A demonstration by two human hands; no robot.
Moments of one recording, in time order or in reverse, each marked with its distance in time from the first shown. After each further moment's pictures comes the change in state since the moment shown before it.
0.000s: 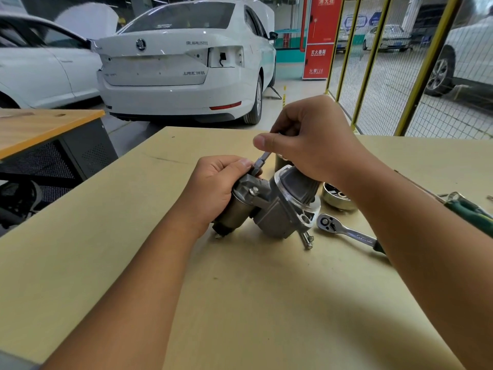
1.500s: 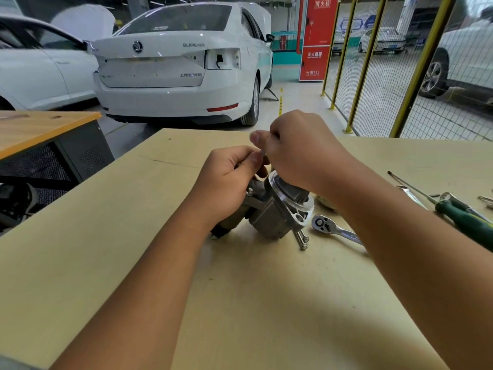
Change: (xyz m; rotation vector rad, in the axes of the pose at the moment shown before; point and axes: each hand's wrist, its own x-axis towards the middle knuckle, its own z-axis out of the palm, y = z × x) left_hand 0.004 0.018 0.019 0.254 0.003 0.108; right_hand 0.000 -0.024 0.006 -0.331 -0.141 0.188
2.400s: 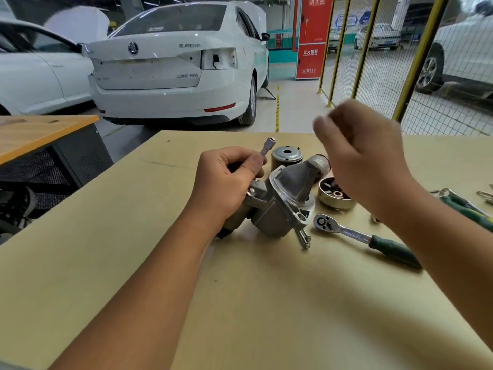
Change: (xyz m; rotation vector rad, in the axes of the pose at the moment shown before) left_hand 0.001 -0.004 0.004 -0.169 0.163 0.007; right_hand -0.037 0.057 -0.012 0.255 0.427 -0.079
